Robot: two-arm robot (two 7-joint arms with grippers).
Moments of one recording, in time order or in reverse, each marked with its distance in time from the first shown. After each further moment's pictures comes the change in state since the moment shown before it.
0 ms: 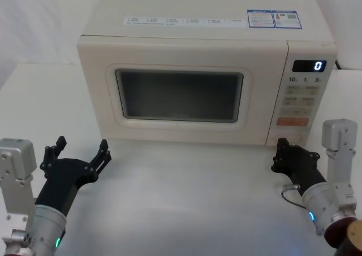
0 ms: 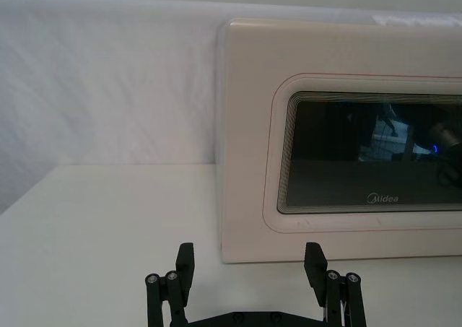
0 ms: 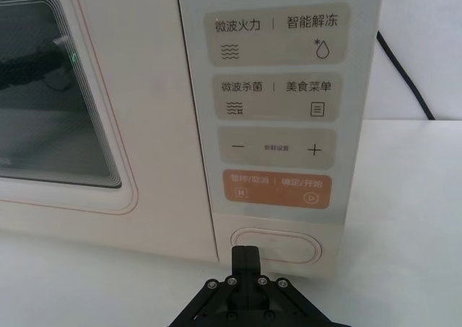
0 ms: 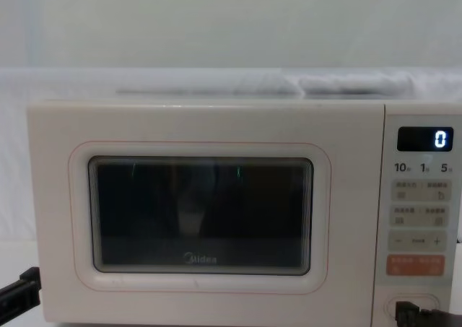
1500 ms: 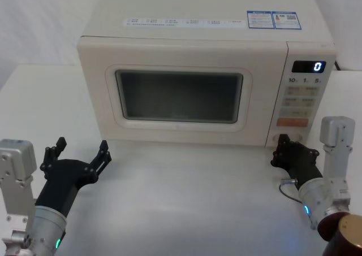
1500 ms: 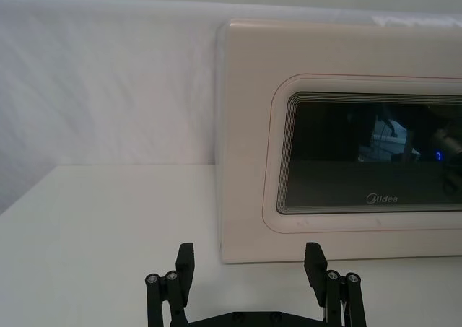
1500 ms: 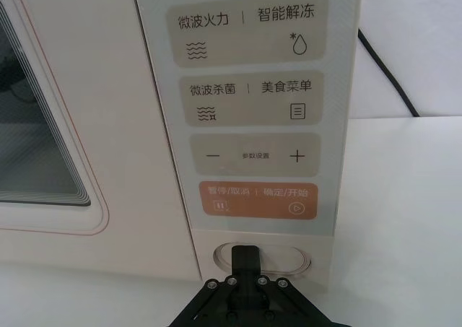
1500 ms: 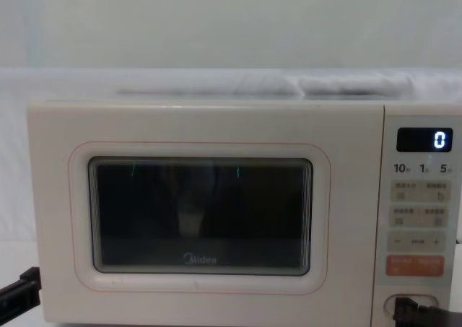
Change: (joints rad) left arm 0.000 0.000 0.000 0.000 0.000 0.000 0.000; right arm 0.051 -0.050 0.030 0.083 -0.018 -0.033 -0.029
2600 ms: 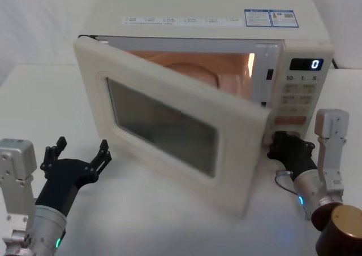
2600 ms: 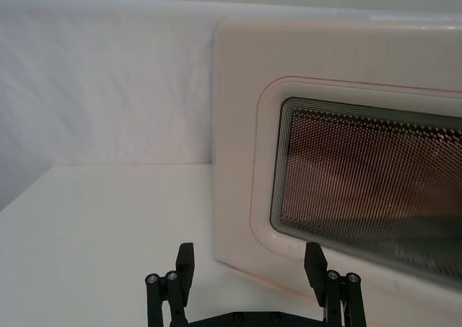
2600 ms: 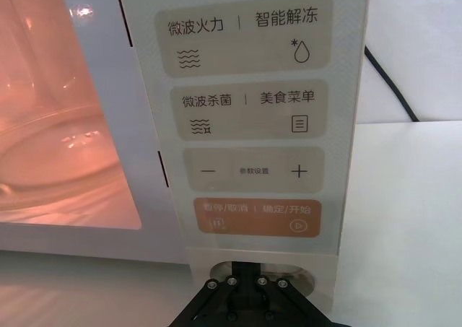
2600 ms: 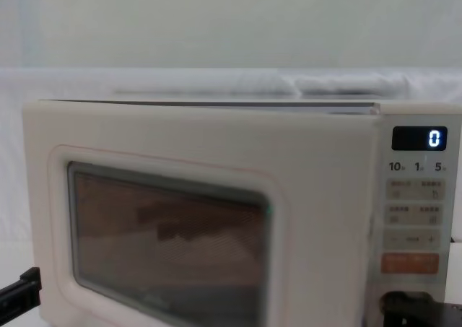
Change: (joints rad) left arm 0.000 0.000 0.000 0.000 0.000 0.000 0.000; right arm 0.058 -0.025 0.007 0.070 -0.013 -0.025 -0.005
